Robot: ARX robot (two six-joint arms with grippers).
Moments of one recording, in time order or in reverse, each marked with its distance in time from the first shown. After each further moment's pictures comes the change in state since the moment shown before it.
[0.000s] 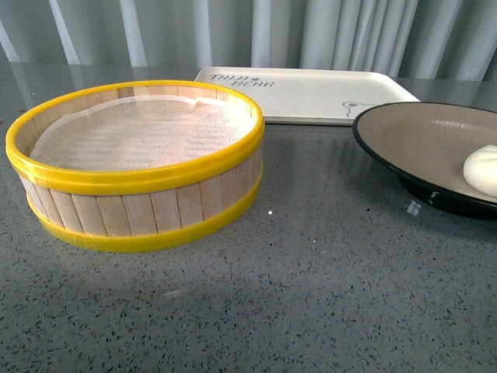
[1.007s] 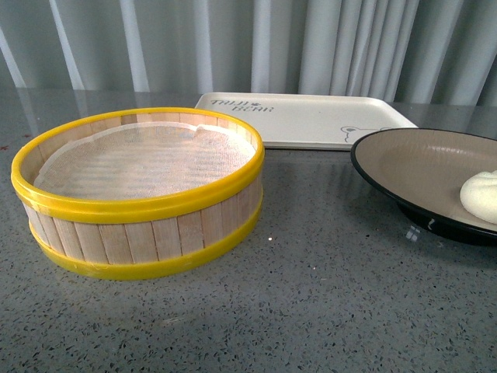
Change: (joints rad) left arm 0.000 -0.327 -0.082 -0.219 0.000 0.000; right arm 0.000 0.000 0.000 0.000 0.000 0.000
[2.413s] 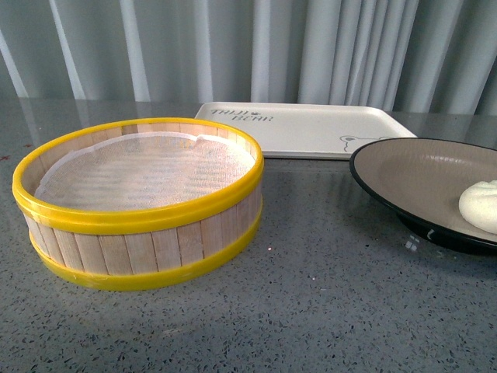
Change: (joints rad) left arm 0.000 -0.001 0.000 0.000 0.000 0.002; right arm -0.578 1.406 0.683 0.201 -0.642 0.878
